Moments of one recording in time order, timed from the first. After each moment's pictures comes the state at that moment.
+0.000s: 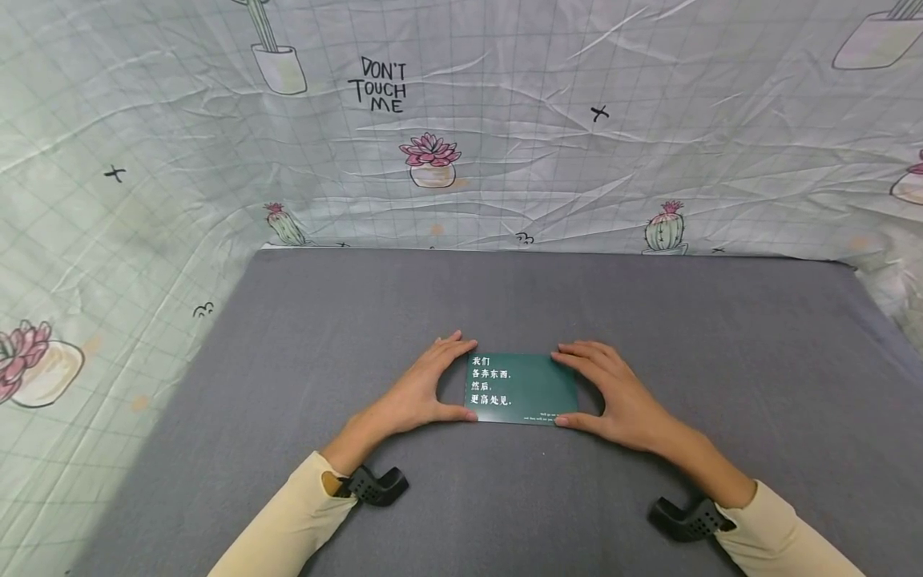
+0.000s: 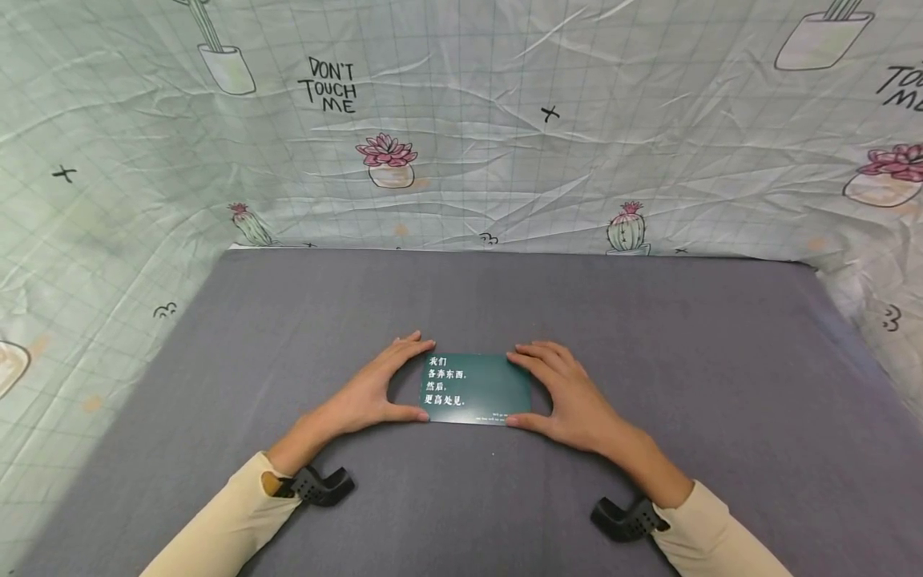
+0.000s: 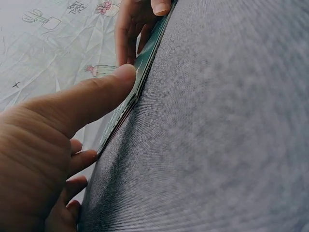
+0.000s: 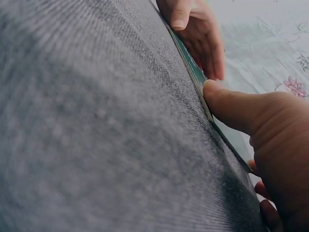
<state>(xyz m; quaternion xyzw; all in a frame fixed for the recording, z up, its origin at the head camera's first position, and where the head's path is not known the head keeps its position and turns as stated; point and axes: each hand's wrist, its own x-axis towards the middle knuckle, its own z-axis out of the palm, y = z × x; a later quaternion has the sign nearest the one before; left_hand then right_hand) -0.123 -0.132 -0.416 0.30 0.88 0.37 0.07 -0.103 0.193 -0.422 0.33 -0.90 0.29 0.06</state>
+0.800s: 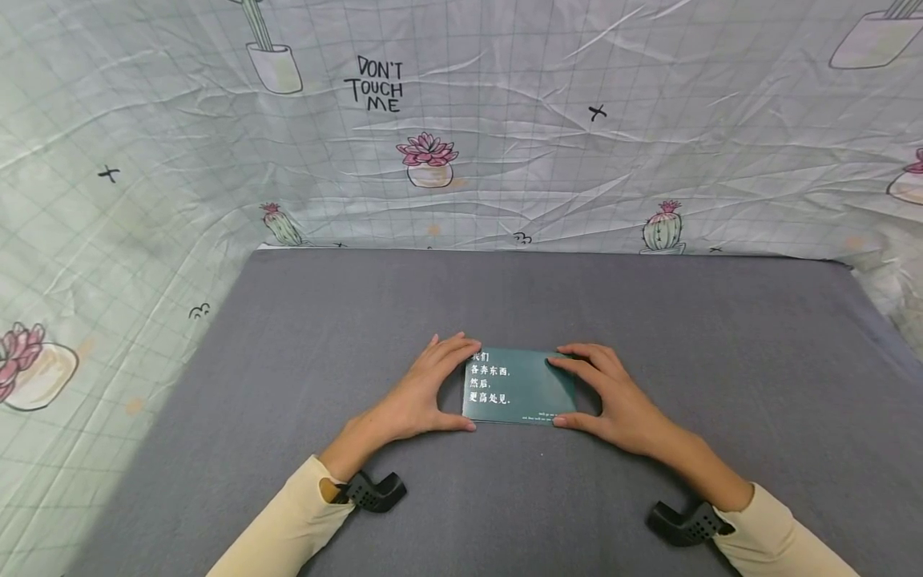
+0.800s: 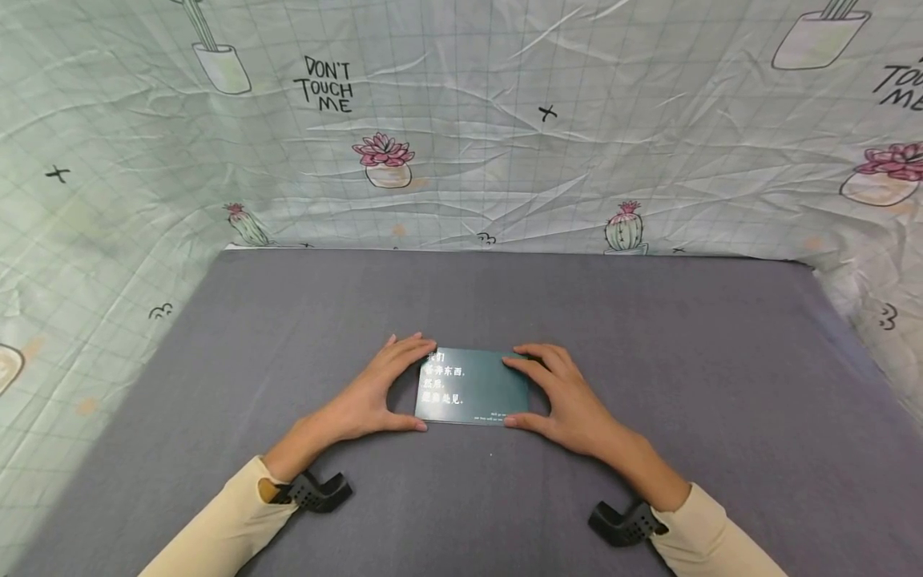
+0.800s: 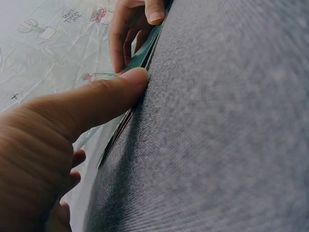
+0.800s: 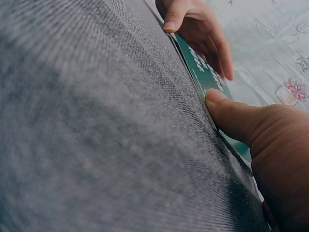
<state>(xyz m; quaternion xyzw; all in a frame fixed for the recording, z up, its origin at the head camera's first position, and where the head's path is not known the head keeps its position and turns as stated) -0.121 -0.130 -0.416 0.38 0.86 0.34 0.00 -0.100 0.190 -0.422 0.34 -0.88 0.32 0.08</state>
